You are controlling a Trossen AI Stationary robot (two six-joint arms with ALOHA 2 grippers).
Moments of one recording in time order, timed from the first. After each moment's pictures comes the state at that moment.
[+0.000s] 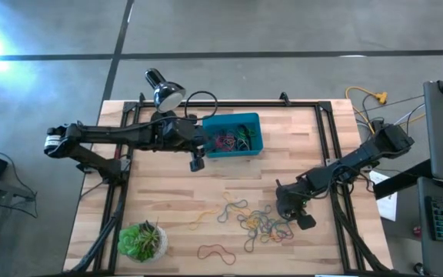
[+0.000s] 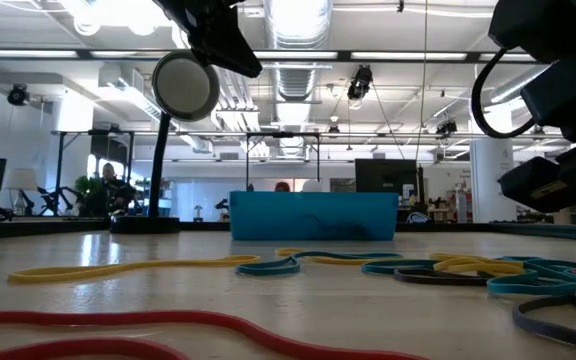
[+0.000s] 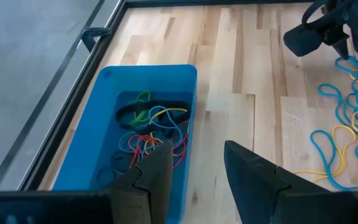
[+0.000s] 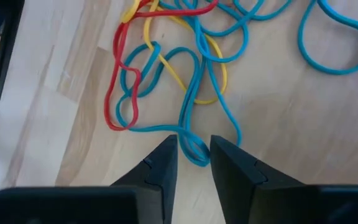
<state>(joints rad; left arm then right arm) 0.07 1.31 1.15 -0.46 -0.20 0.03 0.40 1.42 0.57 -0.32 -0.39 0.17</state>
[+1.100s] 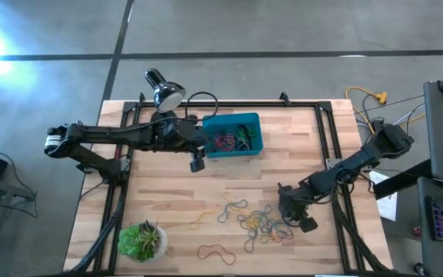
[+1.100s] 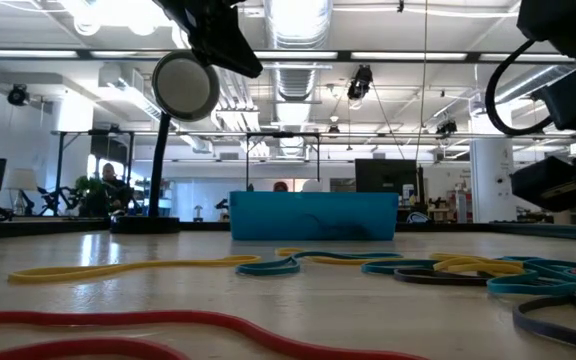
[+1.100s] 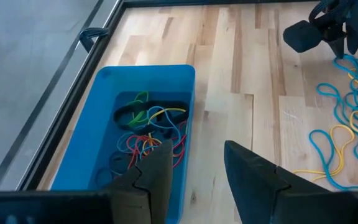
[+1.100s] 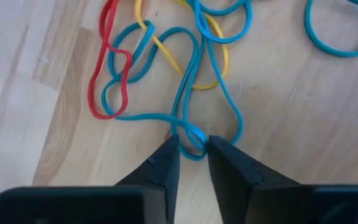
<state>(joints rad) 0.06 1.32 1.15 -0.46 -0.20 0.03 0.47 1.42 0.55 -0.33 -0.28 0.21</state>
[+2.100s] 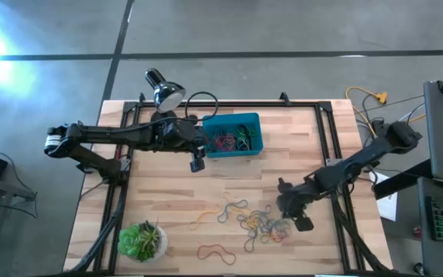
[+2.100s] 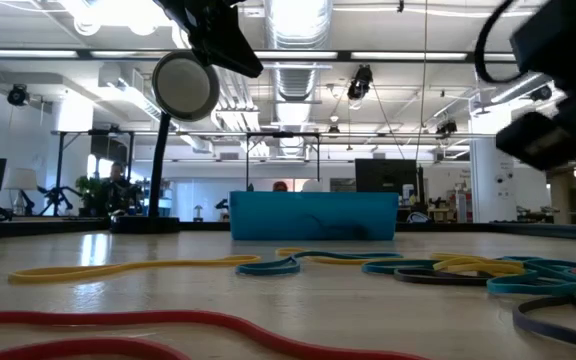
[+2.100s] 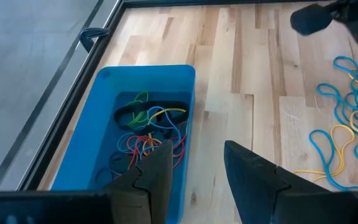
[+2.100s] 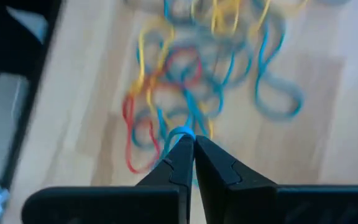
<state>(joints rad) 0.07 1.32 1.15 -0.46 -0.20 0.03 0.47 1.29 0.61 -0.34 -0.20 0.37</state>
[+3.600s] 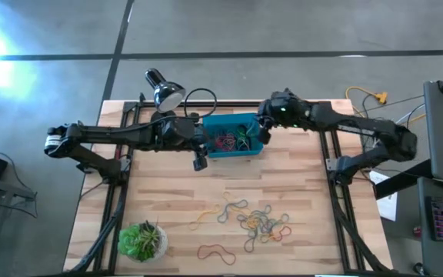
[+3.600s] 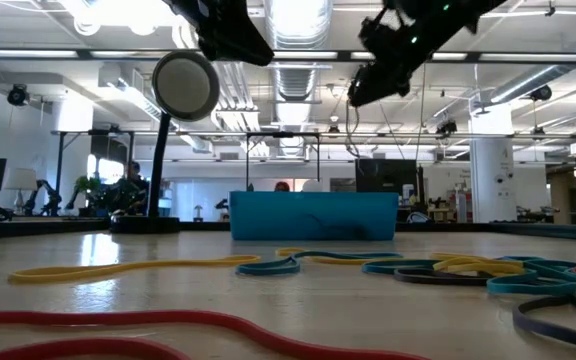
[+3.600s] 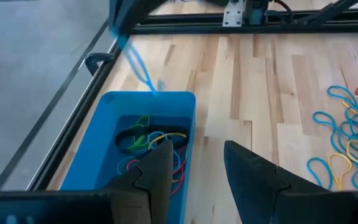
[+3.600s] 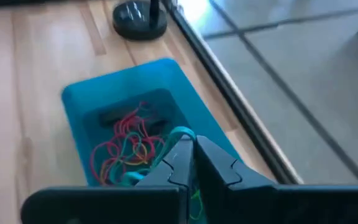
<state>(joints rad) 0.06 1.32 1.15 -0.36 -0.20 0.03 -0.40 1.33 1.06 -0.35 0.08 -0.06</state>
